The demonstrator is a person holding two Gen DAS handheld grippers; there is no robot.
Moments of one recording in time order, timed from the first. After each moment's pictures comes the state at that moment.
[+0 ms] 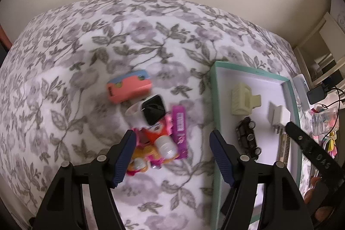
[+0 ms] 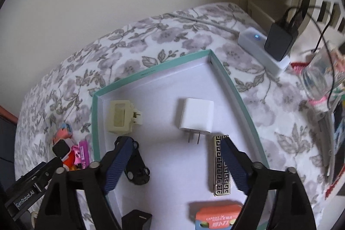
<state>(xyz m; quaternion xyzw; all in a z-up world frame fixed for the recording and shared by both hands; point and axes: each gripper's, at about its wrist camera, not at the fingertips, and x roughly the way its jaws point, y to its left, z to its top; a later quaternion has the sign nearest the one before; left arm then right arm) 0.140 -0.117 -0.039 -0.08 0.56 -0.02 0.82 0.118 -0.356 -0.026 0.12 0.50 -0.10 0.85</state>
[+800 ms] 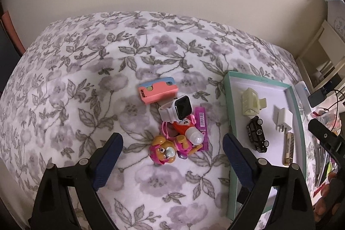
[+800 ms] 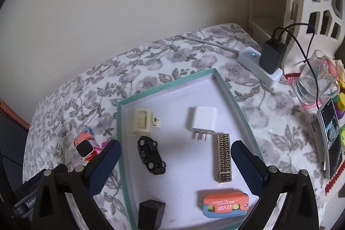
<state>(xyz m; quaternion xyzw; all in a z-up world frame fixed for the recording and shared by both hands) 0.107 -0.086 -0.014 -0.07 0.51 0.01 0.86 0.086 -0.341 0.014 0.14 0.45 -0.06 0.88</state>
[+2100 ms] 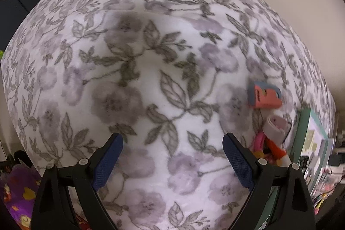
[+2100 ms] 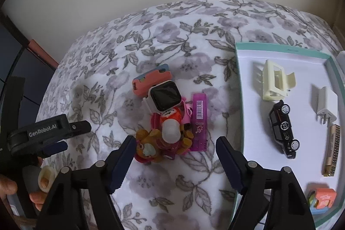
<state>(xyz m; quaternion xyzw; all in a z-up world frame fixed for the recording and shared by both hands) 0.108 0.066 -0.075 -0.22 0.60 0.17 0.75 0.117 -0.179 -0.056 0.08 0.54 0.12 0.83</state>
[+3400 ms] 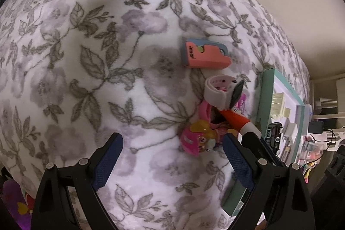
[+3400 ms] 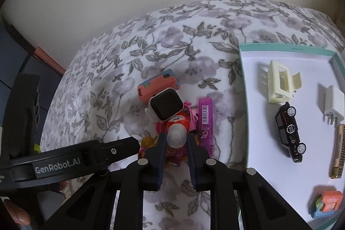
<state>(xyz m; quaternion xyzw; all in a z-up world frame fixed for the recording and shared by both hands) 0.123 -0.008 -0.086 -0.24 0.63 0.03 0.73 0.119 -0.188 -0.054 0.11 0.53 0.14 0.83</state>
